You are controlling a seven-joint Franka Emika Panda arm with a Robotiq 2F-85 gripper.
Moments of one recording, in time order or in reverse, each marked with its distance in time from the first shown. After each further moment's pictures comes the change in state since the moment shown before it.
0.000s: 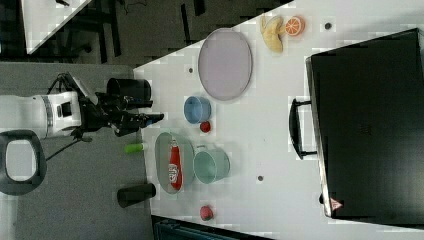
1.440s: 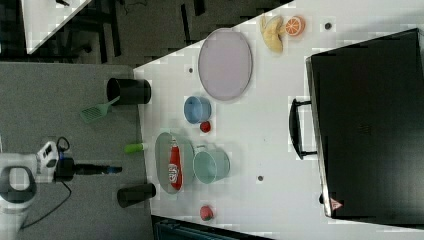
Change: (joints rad) arm 0.017 0.117 0.702 -0.061 0.025 0.020 0.000
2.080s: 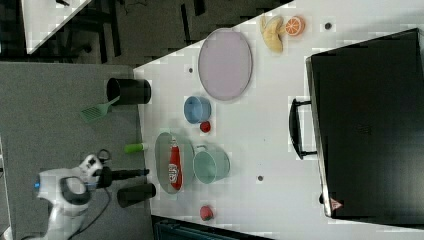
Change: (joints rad) arm 0.064 0.136 0.045 -0.312 -0.110 0.546 0.116
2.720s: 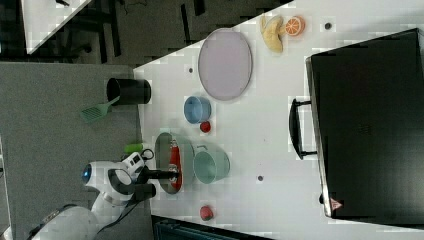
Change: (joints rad) arm -0.014 0.250 -0.049 -0.094 -0.097 0.225 0.073
